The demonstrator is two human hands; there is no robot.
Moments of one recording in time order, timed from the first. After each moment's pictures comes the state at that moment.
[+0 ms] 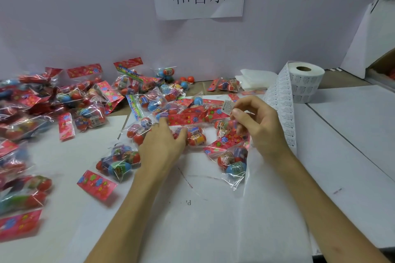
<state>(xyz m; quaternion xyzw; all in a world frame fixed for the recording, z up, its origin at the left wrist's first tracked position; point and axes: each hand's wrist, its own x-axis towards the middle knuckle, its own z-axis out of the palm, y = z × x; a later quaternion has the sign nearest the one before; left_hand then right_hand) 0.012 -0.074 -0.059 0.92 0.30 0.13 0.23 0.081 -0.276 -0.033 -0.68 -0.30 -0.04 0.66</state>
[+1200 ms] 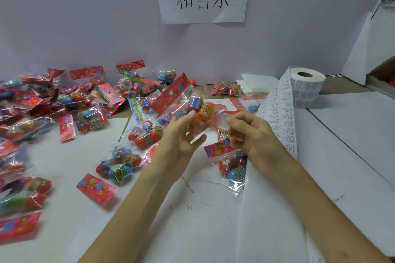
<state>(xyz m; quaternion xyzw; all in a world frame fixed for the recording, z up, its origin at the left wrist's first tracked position) 0.010 -0.099 -0.041 0.47 0.11 0.10 0.87 0.075 -0.269 -0.033 -0.59 -0.20 0.18 0.76</state>
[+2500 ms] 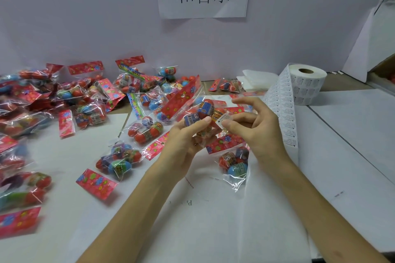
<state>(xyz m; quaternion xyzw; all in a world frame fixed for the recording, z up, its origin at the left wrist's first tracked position) 0.011 -0.106 -0.049 0.54 0.10 0.08 0.83 0.071 -0.267 -0.036 -0.66 -0.26 -0.02 0.70</state>
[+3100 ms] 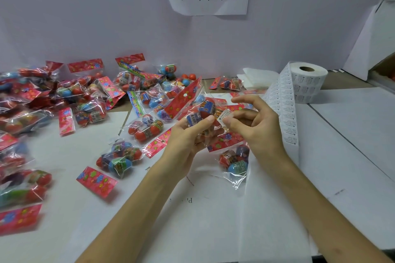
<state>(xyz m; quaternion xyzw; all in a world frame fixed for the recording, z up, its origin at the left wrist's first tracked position) 0.012 -0.109 -0.053 0.57 0.11 0.09 0.81 0.070 -0.267 -0.038 -0.66 -0.27 -0.03 0.70</state>
